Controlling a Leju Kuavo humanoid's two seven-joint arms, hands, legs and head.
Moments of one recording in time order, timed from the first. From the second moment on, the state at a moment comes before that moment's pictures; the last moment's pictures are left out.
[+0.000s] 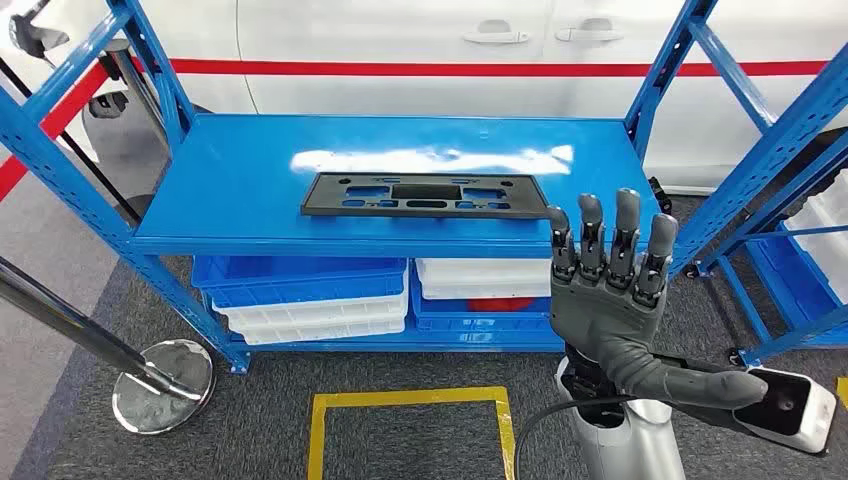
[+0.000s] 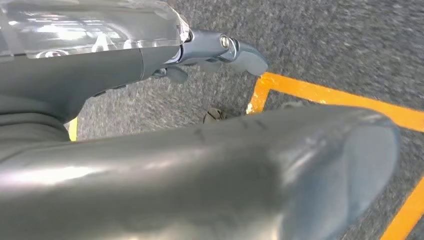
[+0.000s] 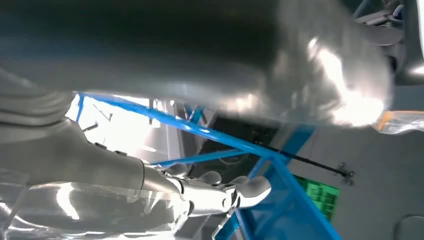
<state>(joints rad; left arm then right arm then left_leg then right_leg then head) -0.09 -0.12 1.23 -0.22 -0.86 0.03 -0.22 -0.20 0.06 0.15 -1.96 -0.19 0.67 -0.62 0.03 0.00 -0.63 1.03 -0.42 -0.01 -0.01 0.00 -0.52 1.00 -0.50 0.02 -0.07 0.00</state>
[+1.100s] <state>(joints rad) -0.11 -0.11 1.25 -0.21 -0.86 0.02 -0.24 -0.25 0.00 0.31 -1.82 -0.18 0.52 -0.62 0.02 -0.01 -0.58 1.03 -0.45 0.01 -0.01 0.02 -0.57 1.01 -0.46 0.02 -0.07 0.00</state>
